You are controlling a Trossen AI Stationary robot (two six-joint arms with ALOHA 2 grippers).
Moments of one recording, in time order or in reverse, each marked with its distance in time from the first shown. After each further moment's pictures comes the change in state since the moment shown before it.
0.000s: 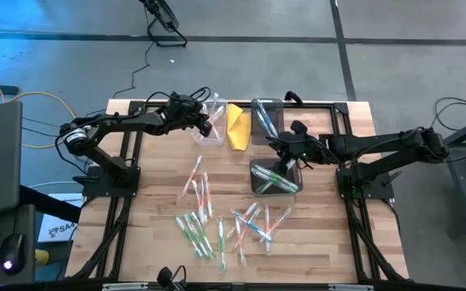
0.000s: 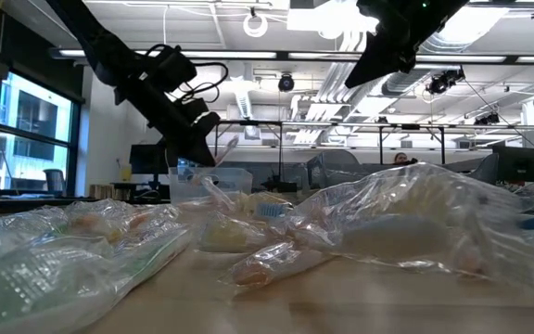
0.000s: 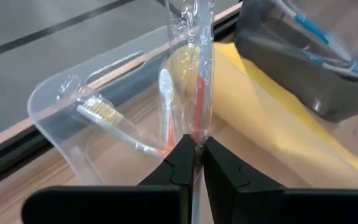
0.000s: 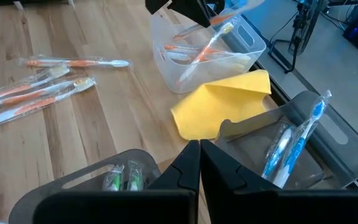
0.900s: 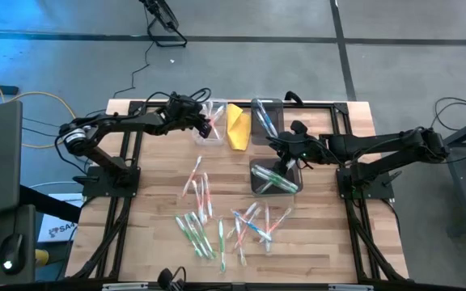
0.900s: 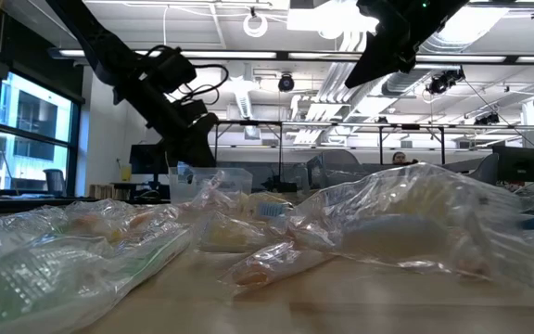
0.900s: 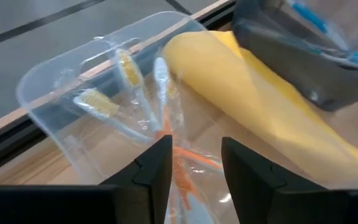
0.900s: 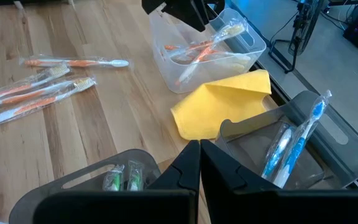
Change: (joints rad) left arm 0.000 -0.005 0.000 -0.032 0.032 -0.005; right arm 0.000 0.000 0.000 0.000 0.000 0.000
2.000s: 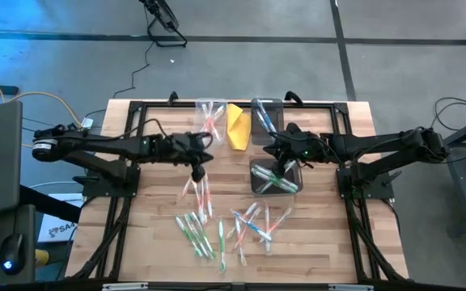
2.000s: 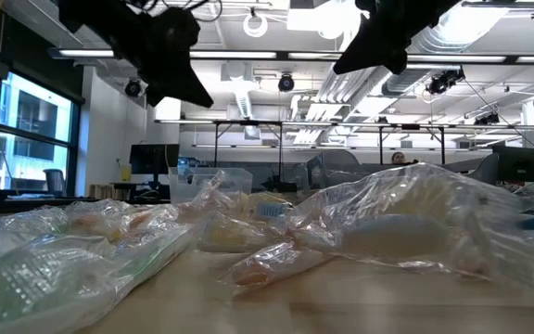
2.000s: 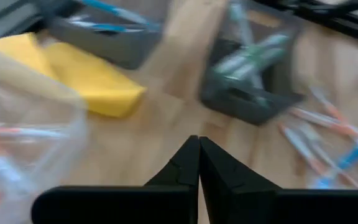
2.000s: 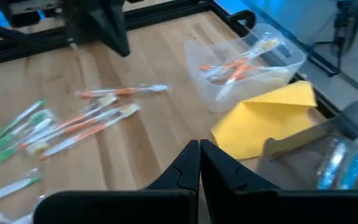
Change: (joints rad) left arm -0.566 -0.332 0.000 -0.289 -0.117 -0.112; right arm 0.000 0.000 0.000 0.106 -0.135 0.078
